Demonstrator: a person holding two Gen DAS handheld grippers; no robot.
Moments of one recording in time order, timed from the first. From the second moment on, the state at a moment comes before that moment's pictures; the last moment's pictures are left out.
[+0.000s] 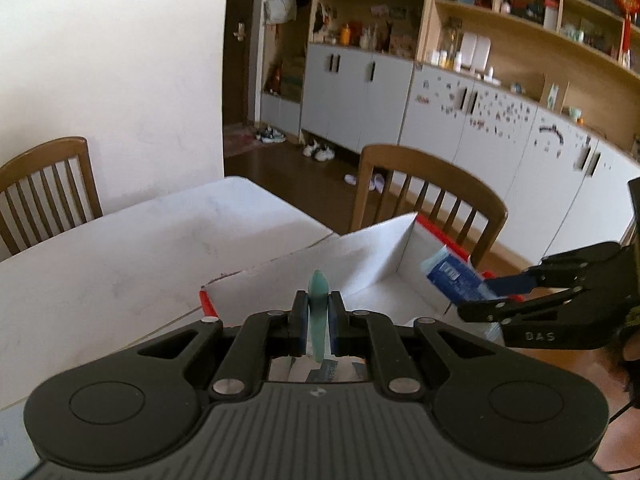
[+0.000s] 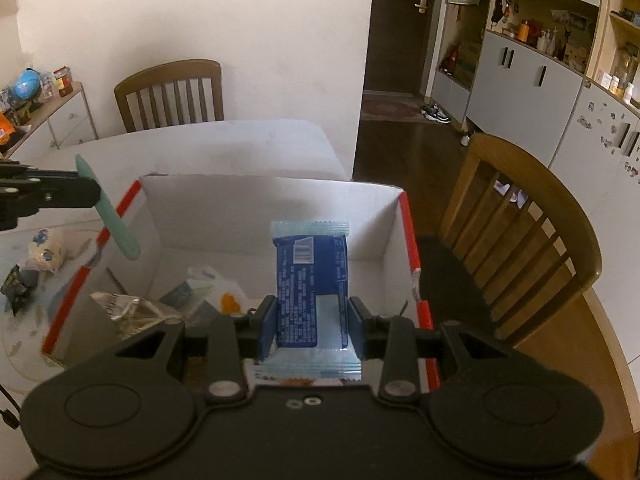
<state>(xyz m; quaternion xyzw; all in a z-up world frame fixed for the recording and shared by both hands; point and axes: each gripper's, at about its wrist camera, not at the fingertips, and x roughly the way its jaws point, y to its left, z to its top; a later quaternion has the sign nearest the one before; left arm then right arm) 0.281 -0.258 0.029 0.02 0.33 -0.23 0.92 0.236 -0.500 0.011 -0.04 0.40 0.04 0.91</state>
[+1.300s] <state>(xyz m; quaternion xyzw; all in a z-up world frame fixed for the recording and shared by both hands) 0.368 -0.325 -0.049 0.15 0.49 -0.19 0.84 0.299 -0.505 -0.044 -0.03 0.51 0.05 0.86</state>
